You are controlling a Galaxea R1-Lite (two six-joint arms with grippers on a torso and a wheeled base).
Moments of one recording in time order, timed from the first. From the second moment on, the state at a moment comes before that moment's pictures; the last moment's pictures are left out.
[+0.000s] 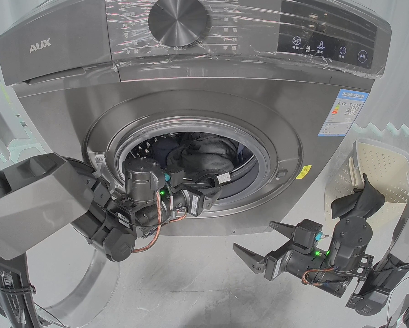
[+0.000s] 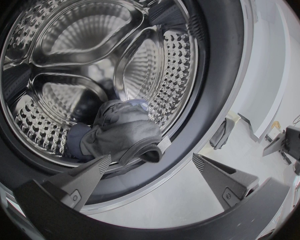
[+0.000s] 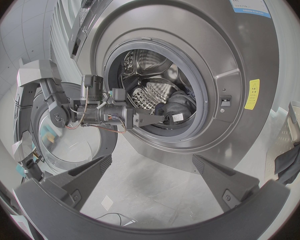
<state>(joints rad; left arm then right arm) -0.55 2.16 -0.94 -1.05 -0.04 0.04 0.79 1.93 -0.27 -1.50 -0.12 0.16</state>
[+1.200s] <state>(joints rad) -0.51 2.64 -1.74 -1.00 0.10 0.04 0.79 1.93 -0.28 -1.50 -0.12 0.15</state>
